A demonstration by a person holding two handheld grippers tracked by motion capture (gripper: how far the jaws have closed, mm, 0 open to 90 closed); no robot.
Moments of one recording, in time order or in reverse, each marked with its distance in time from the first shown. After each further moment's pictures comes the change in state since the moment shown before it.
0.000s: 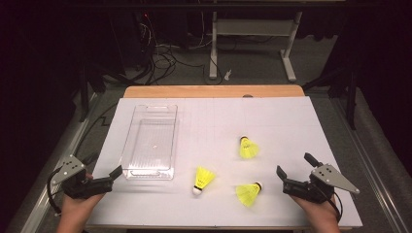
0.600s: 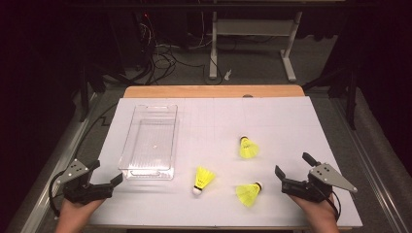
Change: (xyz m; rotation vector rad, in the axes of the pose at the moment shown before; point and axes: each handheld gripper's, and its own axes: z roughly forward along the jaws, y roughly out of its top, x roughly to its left) left arm 0.008 -0.013 -0.005 0.144 0.069 -0.021; right arm 0.001 0.000 0.004 0.006 0.010 -0.006
